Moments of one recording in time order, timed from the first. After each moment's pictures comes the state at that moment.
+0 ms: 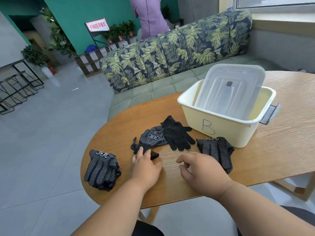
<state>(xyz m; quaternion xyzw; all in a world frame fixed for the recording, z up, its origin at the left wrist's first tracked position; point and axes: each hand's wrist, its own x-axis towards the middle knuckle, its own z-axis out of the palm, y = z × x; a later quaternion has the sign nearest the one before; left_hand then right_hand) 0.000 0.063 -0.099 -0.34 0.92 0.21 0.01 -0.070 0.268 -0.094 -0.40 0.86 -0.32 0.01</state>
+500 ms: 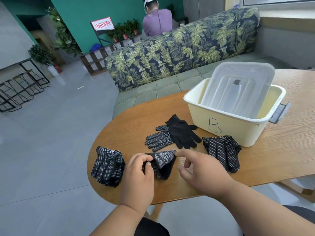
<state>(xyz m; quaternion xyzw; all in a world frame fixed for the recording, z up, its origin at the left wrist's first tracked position) 0.068 0.087 -0.063 -0.23 0.90 0.23 -0.29 -0.060 0.259 -0.096 -0.40 0.85 -0.35 0.02</state>
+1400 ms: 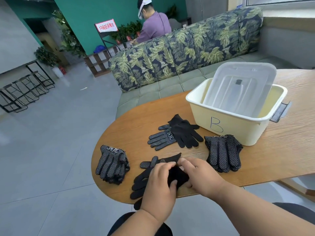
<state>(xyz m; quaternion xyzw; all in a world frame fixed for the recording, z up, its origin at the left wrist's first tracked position) 0.070 0.116 -0.113 -0.13 0.95 0.24 -0.17 -0.046 0.249 -0.095 -0.26 0.79 -0.49 0.25</state>
